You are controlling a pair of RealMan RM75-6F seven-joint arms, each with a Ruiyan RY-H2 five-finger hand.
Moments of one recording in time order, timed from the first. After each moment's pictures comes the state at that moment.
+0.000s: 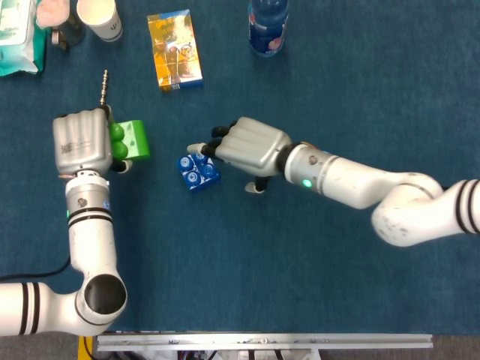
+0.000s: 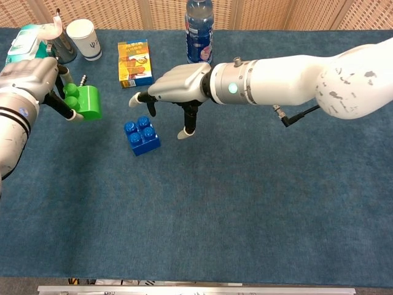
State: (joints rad) left arm -0.68 -1.57 -0.31 -1.91 0.43 1.60 1.00; right arm 1.31 -1.47 0.12 -1.55 -0.96 0.46 -0.33
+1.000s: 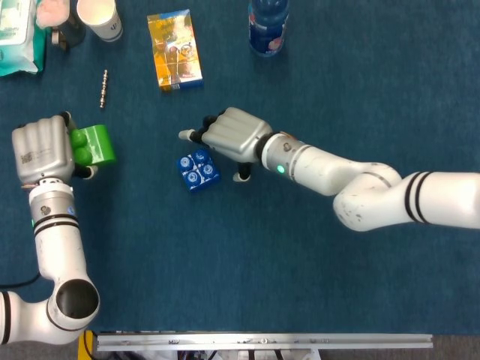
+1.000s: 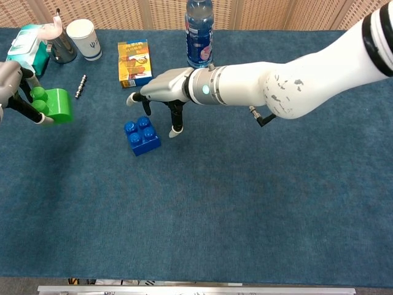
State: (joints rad) left arm -0.60 -1.46 -0.28 -1.94 0.42 1.60 0.92; right arm 1.42 -1.64 0.08 -1.30 -0.86 0.41 -0.25
